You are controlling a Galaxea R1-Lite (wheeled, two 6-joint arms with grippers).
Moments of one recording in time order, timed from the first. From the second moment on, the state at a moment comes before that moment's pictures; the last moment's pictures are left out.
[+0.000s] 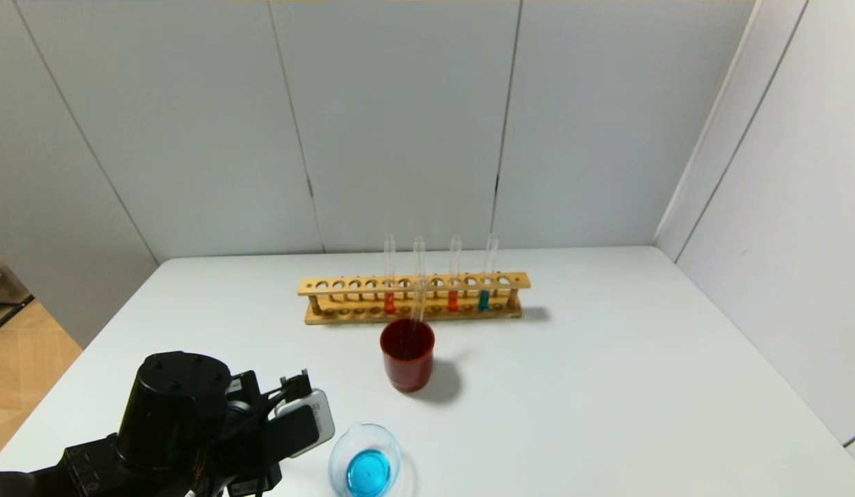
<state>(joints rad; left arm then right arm) -0.62 1.60 -0.24 -0.79 0.29 0.87 0.00 0.00 0.00 0.00 0.00 0.01</state>
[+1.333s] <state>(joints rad) -0.76 1.63 -0.27 -0.78 0.50 1.12 0.00 0.00 0.00 0.00 0.00 0.01</state>
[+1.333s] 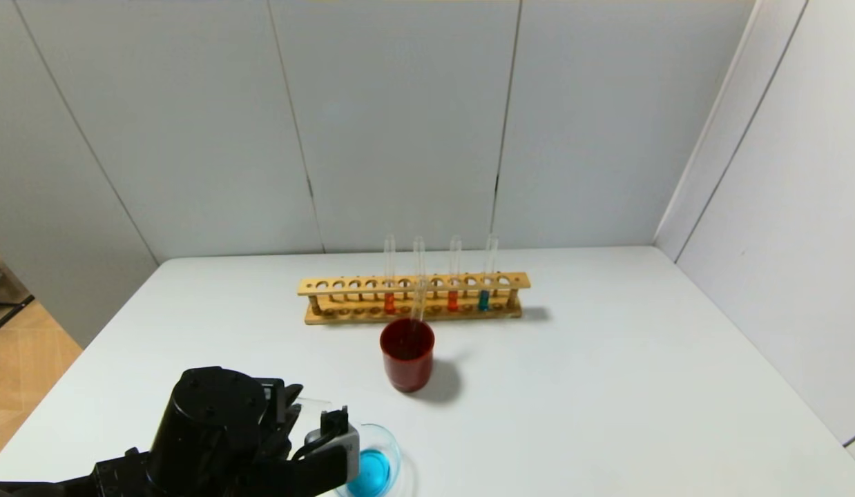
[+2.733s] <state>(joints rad) -0.88 1.71 -0.27 -0.78 0.60 1.12 0.00 0.00 0.00 0.00 0.00 0.01</state>
